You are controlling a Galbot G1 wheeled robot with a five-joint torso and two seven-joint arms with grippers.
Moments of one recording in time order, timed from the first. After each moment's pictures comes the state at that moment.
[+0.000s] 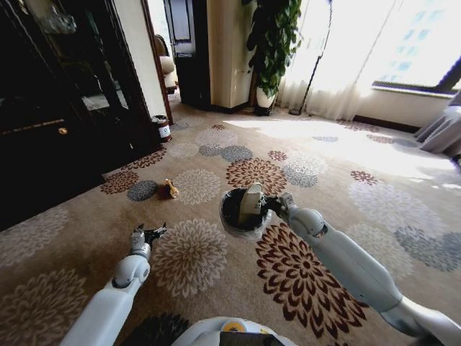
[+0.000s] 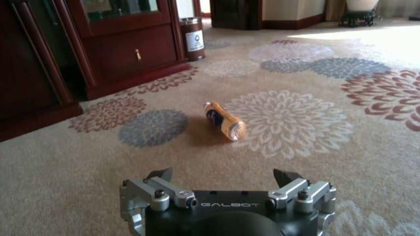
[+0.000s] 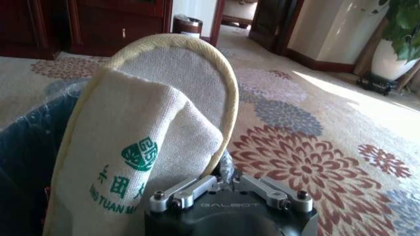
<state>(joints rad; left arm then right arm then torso) 1.32 -1.06 -0.51 -1.74 -0.51 0.28 -0.32 -0.67 0.90 -0.09 1.71 0.54 -0.49 -0.02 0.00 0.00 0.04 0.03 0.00</state>
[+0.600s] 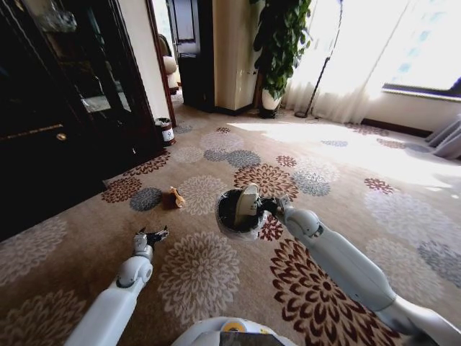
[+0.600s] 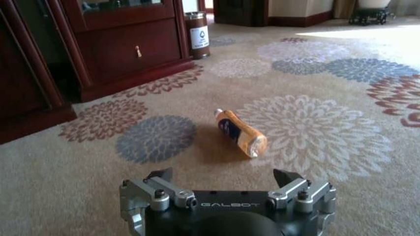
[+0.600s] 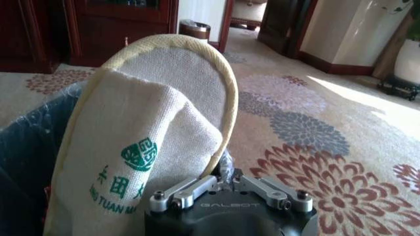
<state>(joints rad) 1.31 -1.07 -0.48 -1.71 -0.51 0.28 -0.32 -0.66 0.92 -0.11 1.70 0.56 -0.51 -0.02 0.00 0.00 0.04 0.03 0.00</state>
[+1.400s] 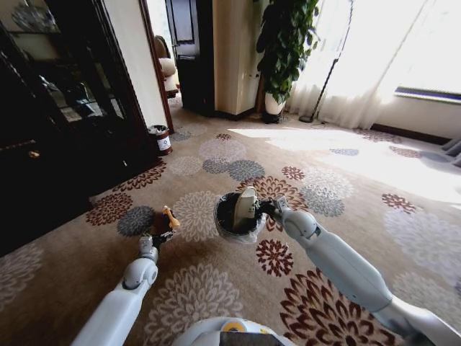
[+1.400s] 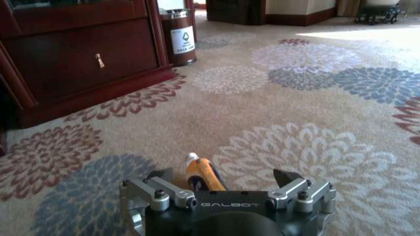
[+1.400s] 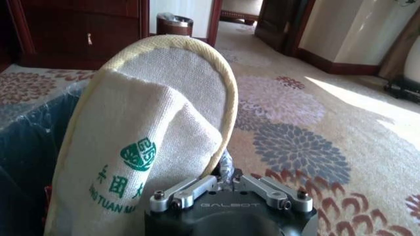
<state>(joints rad) 1.30 -1.08 -0.46 -1.69 -0.51 0.27 -0.32 -0.66 0.93 -0.12 1.70 0.55 -0.52 -0.02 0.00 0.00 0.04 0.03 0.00</state>
